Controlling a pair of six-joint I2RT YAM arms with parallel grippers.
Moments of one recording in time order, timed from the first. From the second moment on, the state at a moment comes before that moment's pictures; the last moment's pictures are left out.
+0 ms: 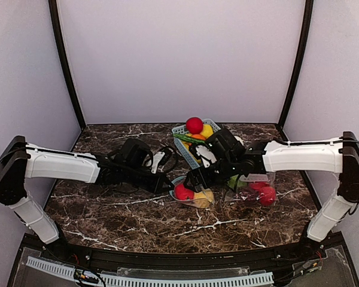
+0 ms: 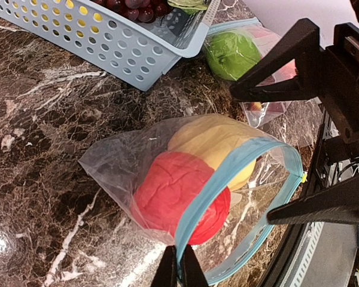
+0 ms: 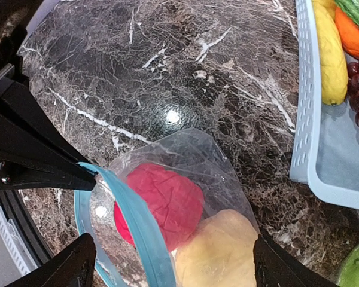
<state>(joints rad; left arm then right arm) -0.86 1.59 0.94 -0.09 0.30 -0.42 0.94 1.61 1.13 -0.39 -0.10 0.34</state>
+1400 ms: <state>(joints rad) -0.85 1.59 0.95 -0.11 0.29 -0.41 0.95 1.82 1.26 -0.45 0.08 0.37</state>
